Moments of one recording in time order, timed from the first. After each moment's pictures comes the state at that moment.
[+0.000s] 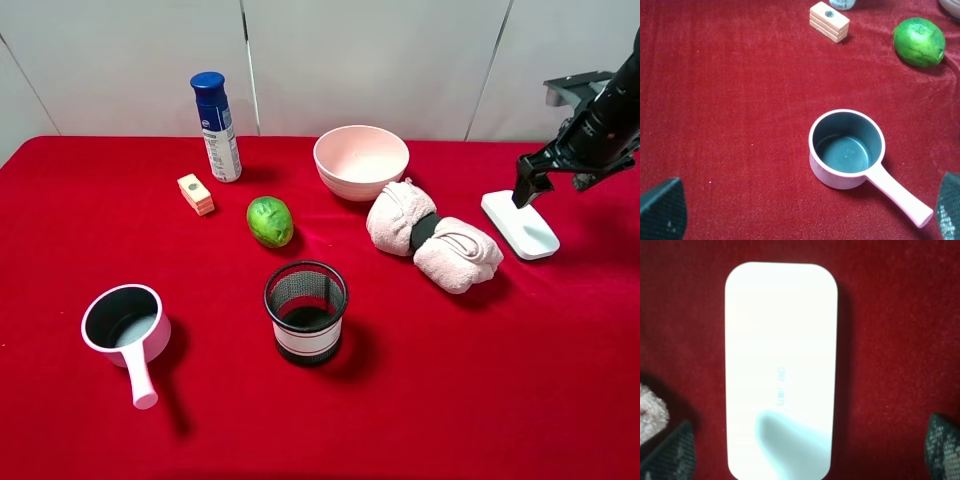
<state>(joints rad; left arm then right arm) 0.02 -0.01 -0.50 -0.08 1.07 0.09 -0.04 1.94 -1.28 0.10 0.76 -0.36</state>
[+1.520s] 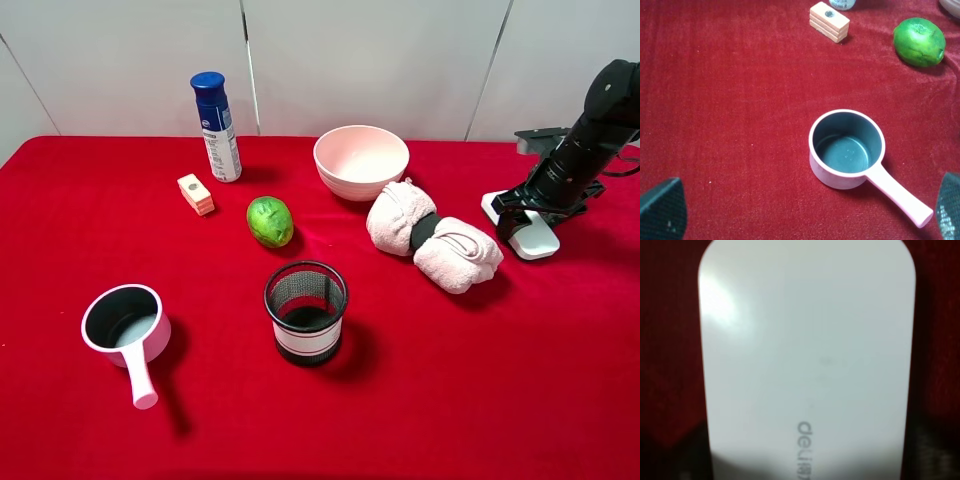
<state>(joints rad) 0.02 -0.01 -0.50 -0.08 1.07 0.09 -0.04 2.11 -1.28 0.16 0.69 -0.36</state>
